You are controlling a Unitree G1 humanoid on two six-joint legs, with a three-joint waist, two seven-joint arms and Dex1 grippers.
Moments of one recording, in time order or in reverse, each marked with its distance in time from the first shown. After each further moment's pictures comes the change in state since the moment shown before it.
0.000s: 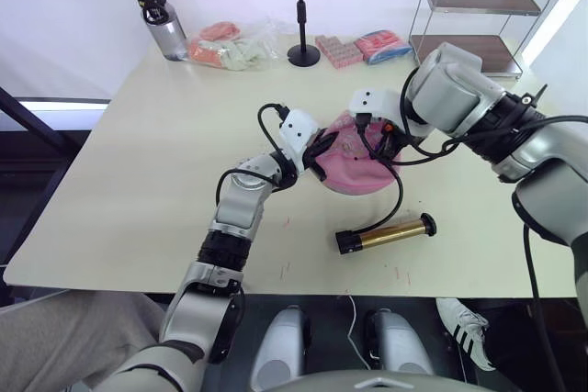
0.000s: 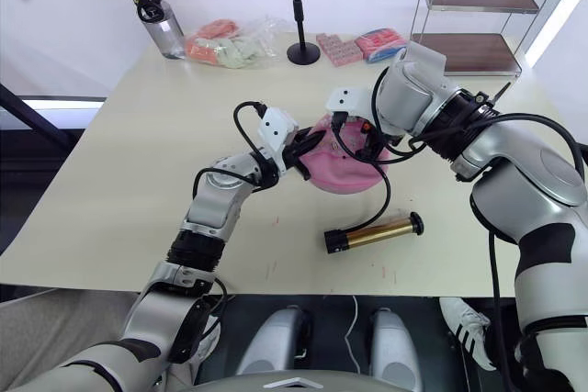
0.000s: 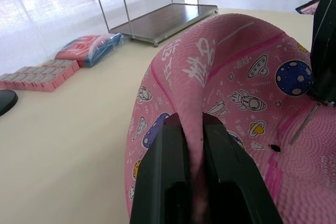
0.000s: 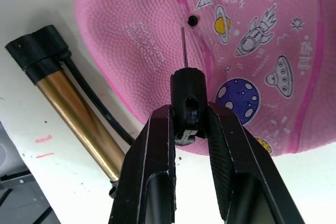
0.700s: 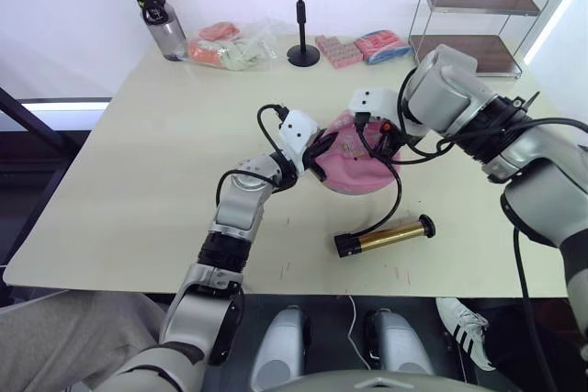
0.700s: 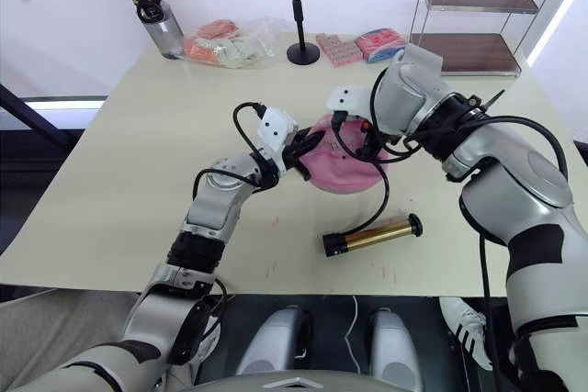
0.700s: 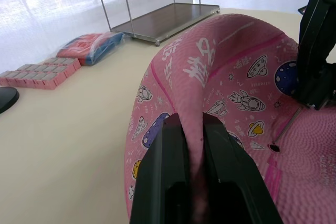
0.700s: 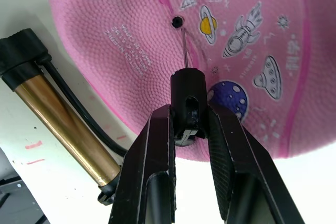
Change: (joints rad) left arm 0.014 -0.003 0.002 -0.016 -0.003 0.011 0.009; right arm 0.022 0.040 -0.041 0.060 -0.074 -0.042 0.010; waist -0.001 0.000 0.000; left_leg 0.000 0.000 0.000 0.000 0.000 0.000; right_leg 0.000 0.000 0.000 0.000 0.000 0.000
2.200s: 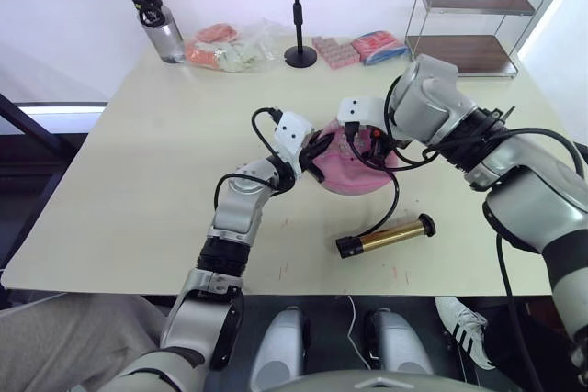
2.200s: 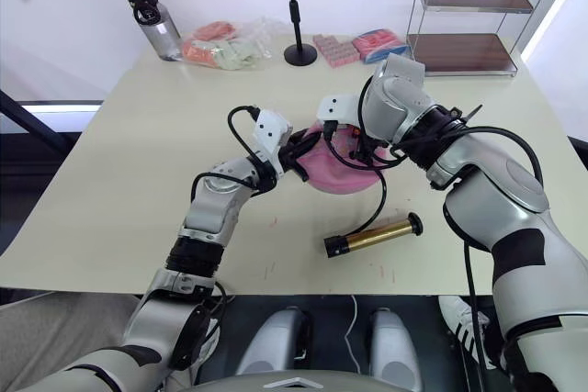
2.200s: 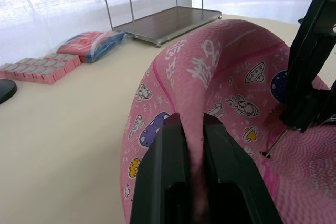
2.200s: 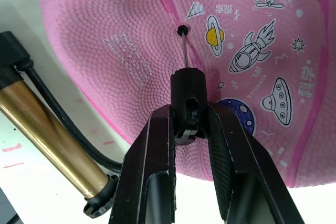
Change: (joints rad) left arm 0.028 -0.021 0.032 -0.026 -0.039 0.028 0.002; right arm 0.035 0.101 -0.048 0.052 -0.147 -0.068 0.008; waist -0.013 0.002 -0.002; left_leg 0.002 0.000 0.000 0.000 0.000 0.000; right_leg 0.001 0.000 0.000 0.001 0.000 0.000
